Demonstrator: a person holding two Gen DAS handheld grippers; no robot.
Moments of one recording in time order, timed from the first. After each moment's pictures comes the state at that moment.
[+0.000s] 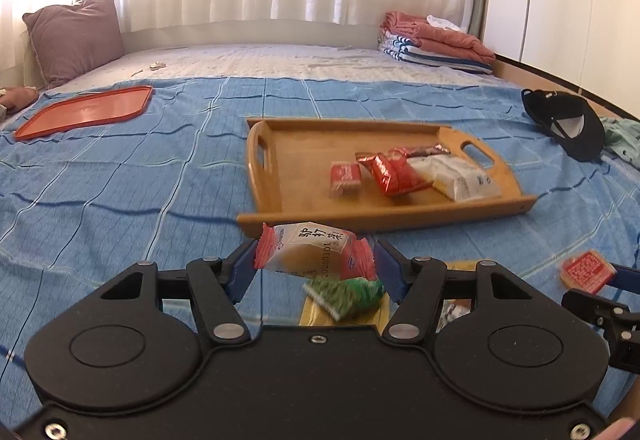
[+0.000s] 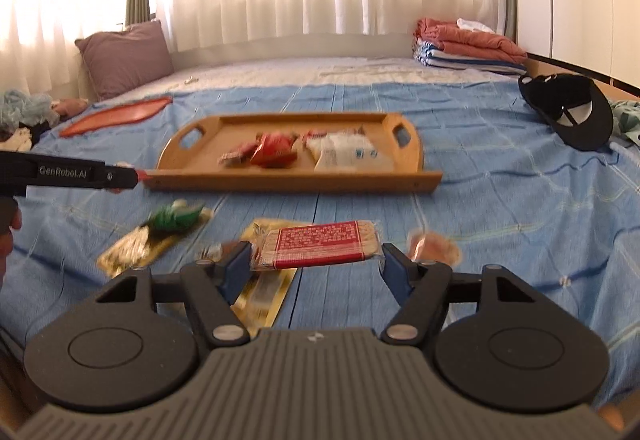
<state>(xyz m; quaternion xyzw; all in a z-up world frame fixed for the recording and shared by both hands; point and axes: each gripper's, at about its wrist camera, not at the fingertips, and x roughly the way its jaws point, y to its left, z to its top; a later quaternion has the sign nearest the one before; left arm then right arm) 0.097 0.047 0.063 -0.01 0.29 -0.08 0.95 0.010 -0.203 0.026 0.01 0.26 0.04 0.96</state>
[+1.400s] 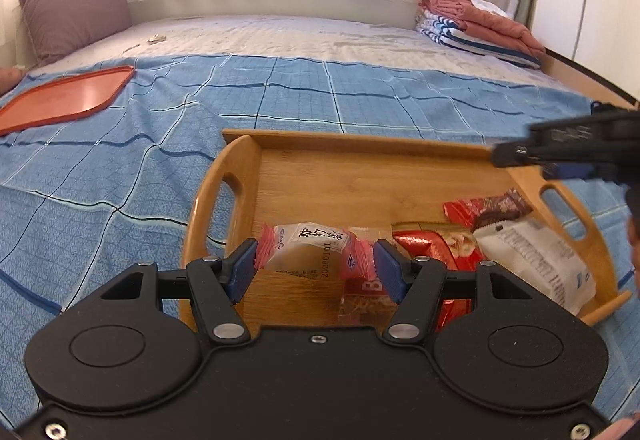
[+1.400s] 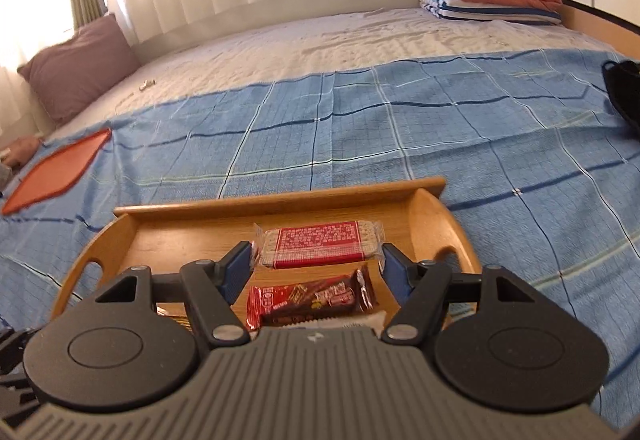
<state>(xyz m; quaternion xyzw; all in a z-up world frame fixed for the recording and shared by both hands) 0.293 0.006 0.021 -0.02 0.33 -0.03 0.94 0.335 -0.225 0.034 0.07 0.35 0.06 0.93</state>
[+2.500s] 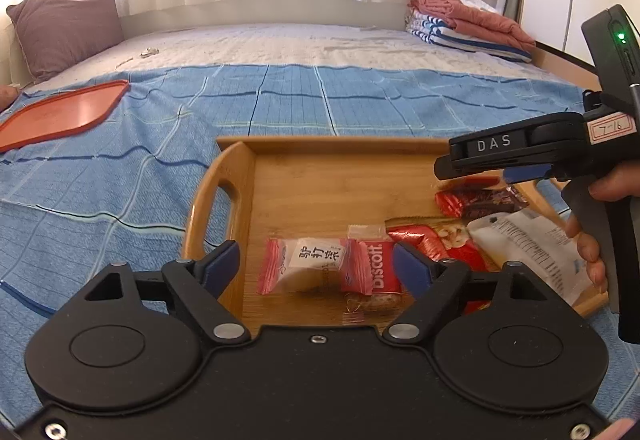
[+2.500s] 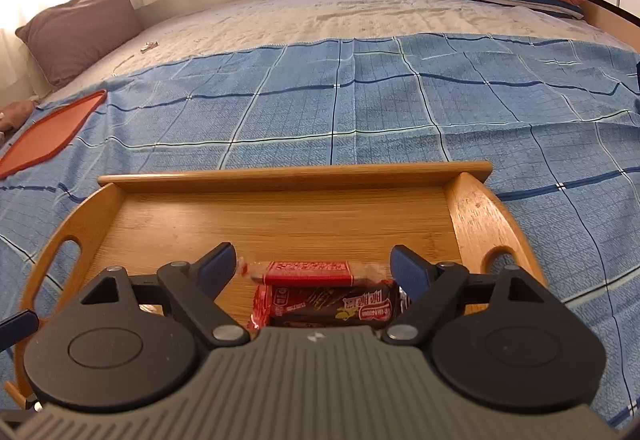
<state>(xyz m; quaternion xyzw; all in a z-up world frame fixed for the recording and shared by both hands) 0.280 0.003 0.027 0.00 0.32 -0.04 0.95 0.362 -0.203 0.010 0.05 0.38 0.07 0.92</state>
